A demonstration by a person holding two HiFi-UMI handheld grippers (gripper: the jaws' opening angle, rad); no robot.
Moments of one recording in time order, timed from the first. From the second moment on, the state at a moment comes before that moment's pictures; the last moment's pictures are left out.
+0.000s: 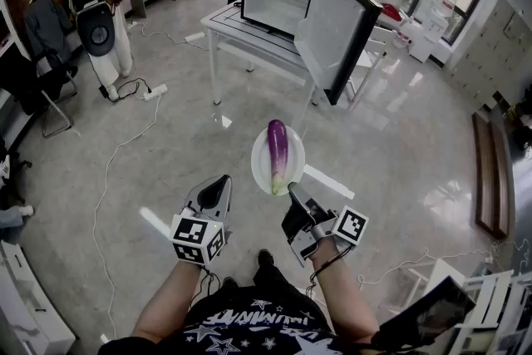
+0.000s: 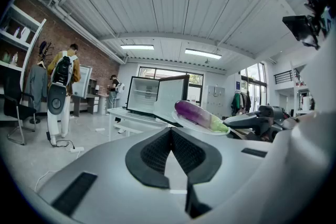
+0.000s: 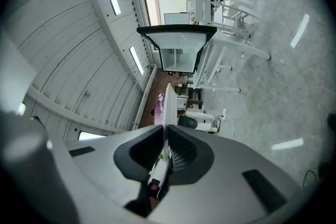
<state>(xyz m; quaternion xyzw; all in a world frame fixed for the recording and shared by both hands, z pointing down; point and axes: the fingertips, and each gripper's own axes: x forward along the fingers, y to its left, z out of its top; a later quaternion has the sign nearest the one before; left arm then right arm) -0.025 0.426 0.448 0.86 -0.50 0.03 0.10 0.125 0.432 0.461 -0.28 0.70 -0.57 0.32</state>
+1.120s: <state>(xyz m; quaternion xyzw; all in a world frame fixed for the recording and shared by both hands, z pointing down) -0.024 0.457 0.441 0.87 -0.48 0.03 0.10 0.114 0.462 0.458 -0.29 0.70 -0.57 0.33</state>
